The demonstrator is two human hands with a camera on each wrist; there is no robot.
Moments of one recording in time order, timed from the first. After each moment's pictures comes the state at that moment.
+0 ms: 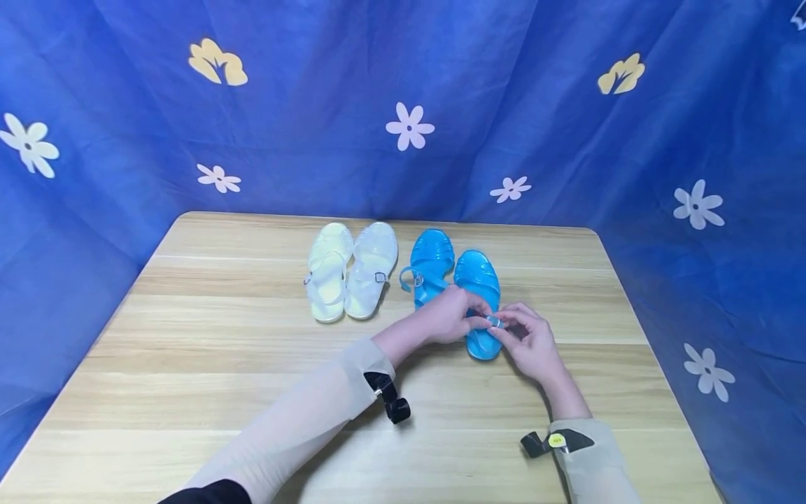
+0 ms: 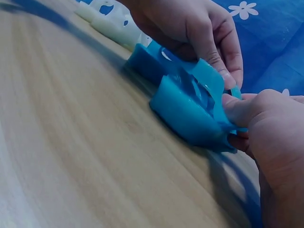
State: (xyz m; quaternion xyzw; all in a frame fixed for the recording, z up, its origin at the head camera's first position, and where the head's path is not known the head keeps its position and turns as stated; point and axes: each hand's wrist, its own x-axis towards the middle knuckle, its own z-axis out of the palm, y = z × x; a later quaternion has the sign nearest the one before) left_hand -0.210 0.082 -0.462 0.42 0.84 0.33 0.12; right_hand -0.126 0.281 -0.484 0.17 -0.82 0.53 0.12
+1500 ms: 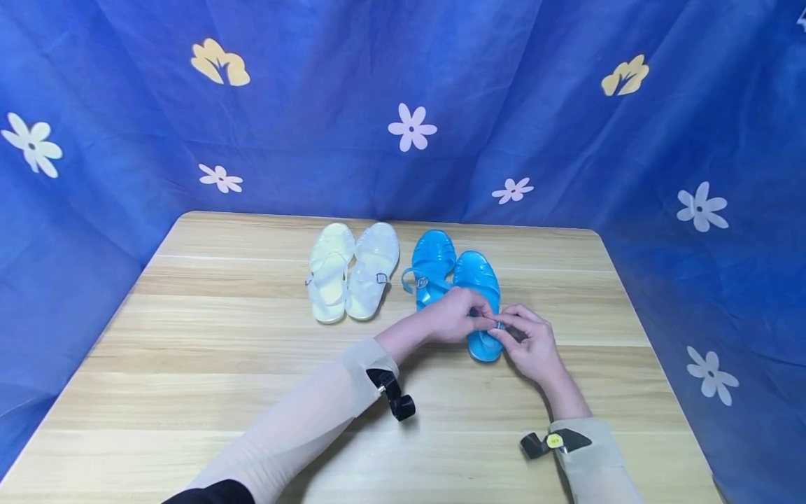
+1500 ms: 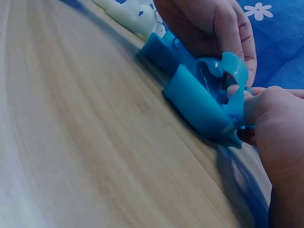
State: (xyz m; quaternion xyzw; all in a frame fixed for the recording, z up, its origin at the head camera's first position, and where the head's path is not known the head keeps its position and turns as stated) left_hand -0.211 0.085 -0.461 0.39 0.83 0.38 0.16; right_hand -0.143 0.297 -0.520 0.23 -0.82 0.48 0.19
